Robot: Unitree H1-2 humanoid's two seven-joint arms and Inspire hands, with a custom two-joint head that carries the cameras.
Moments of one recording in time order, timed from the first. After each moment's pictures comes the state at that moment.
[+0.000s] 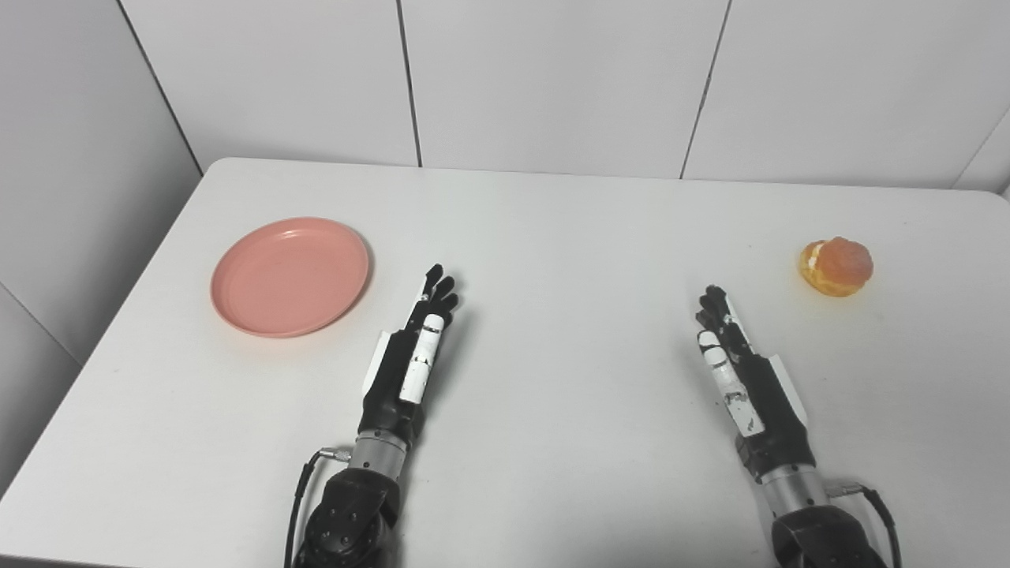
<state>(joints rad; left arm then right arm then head) -0.06 -0.01 -0.04 0.00 -0.02 -0.05 -0.04 -0.12 -0.09 0.07 0.02 -0.01 -0.03 0.14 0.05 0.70</state>
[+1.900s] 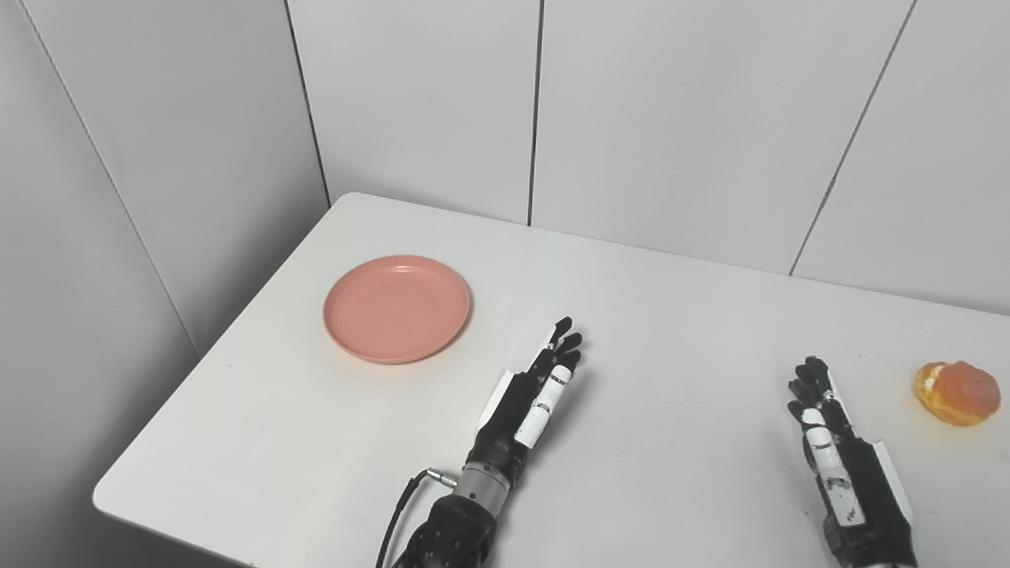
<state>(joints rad) -0.13 -0.06 -0.10 0.12 0.07 -0.10 -0.01 -0.19 -0.12 0.03 0.17 0.08 -0.20 0.21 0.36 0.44</state>
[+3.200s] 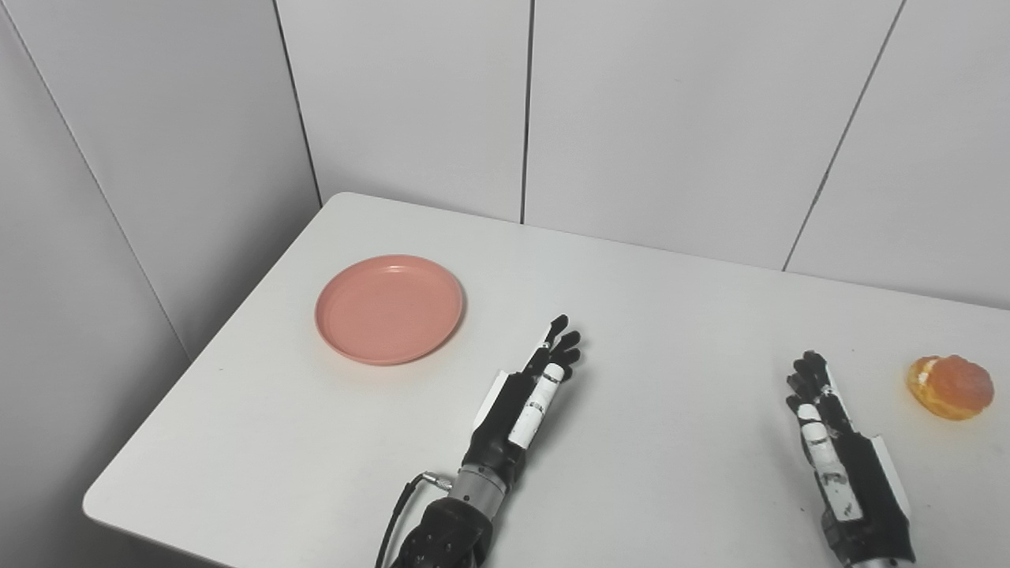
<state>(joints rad) -0.11 -0.06 -0.09 0.06 0.01 -0.07 -0.05 -0.21 -0.11 0.04 0.18 0.07 -0.20 0.21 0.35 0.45</state>
